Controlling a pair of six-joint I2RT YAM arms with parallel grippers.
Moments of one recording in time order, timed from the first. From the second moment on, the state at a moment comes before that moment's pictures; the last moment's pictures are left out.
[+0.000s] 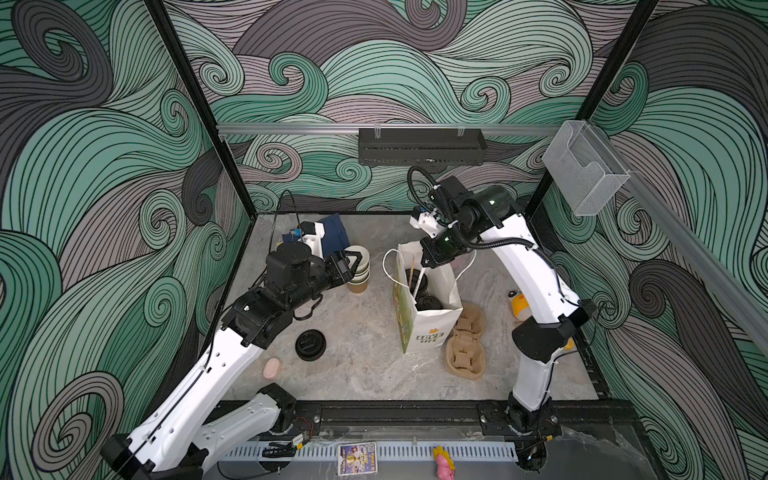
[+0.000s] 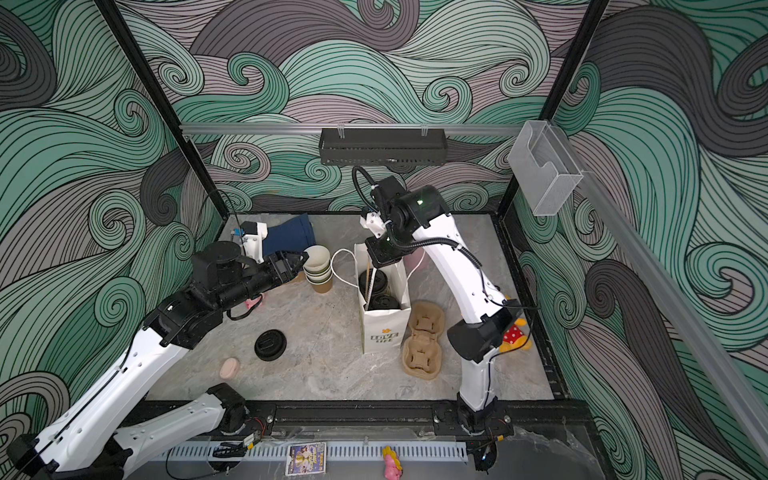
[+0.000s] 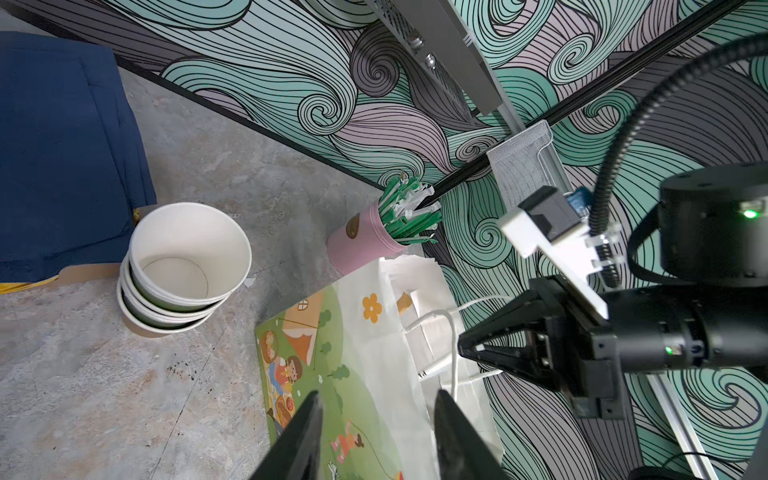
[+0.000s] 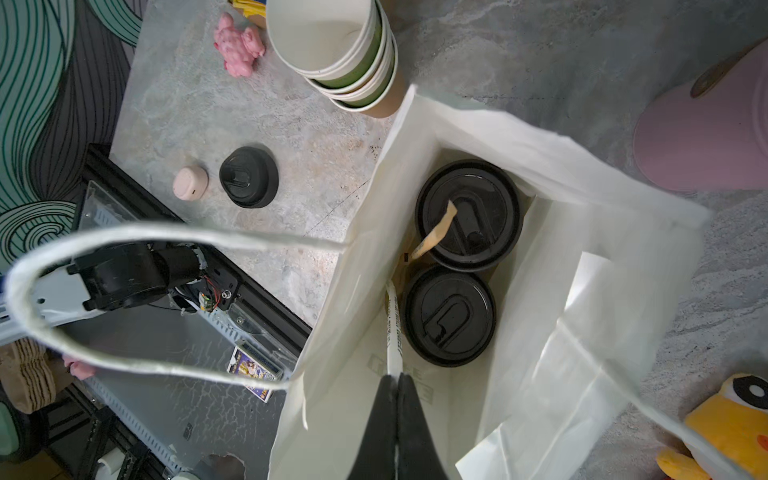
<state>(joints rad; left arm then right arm) -0.55 0.94 1.13 -0.54 0.08 -0.81 0.61 1.93 2.37 -1.69 -0.25 0.07</state>
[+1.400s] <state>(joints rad) -0.44 1.01 1.18 -0.84 -0.13 -0.90 0.62 0.98 1.49 -1.18 0.21 0.49</state>
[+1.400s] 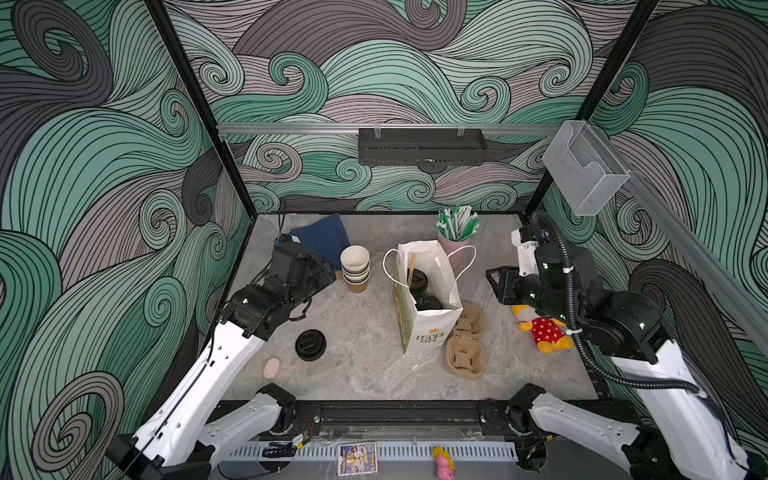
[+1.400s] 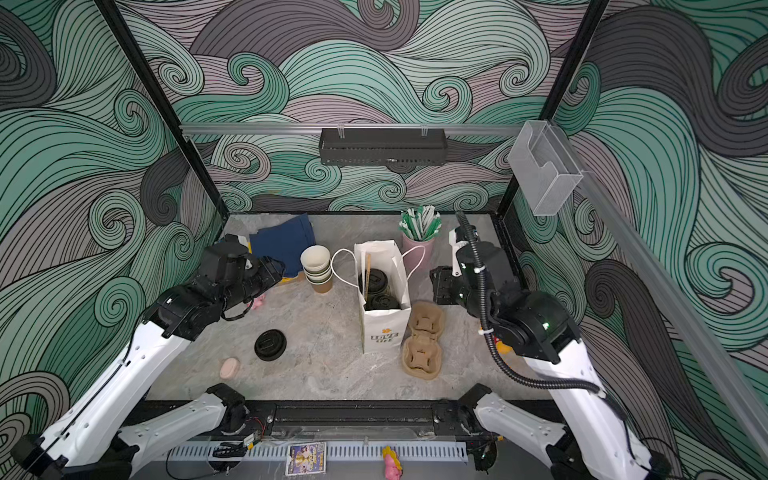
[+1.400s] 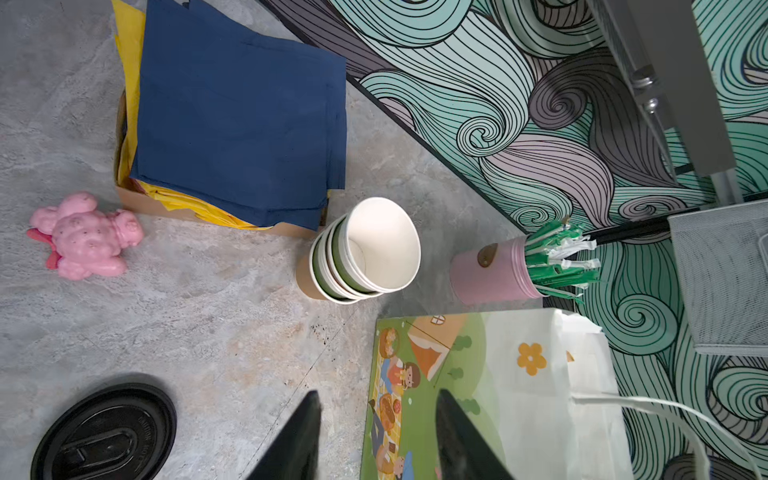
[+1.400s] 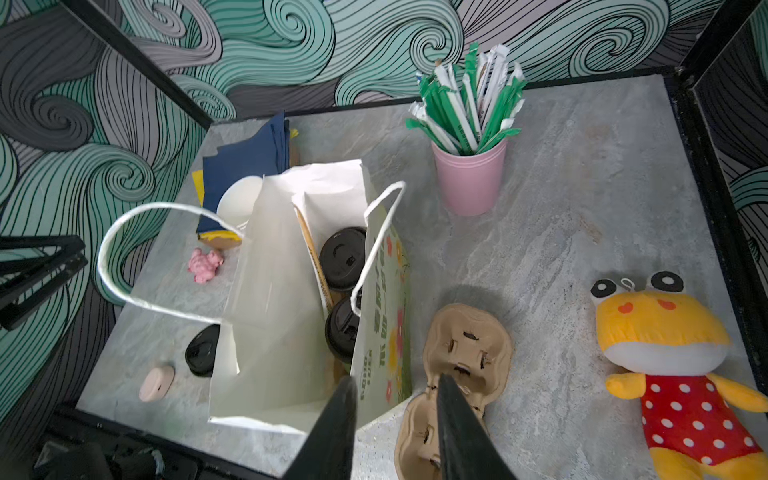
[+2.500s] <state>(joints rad) 0.24 1.72 1.21 -0.67 0.32 -0.62 0.56 1.23 1.63 -1.10 0.18 0.42</state>
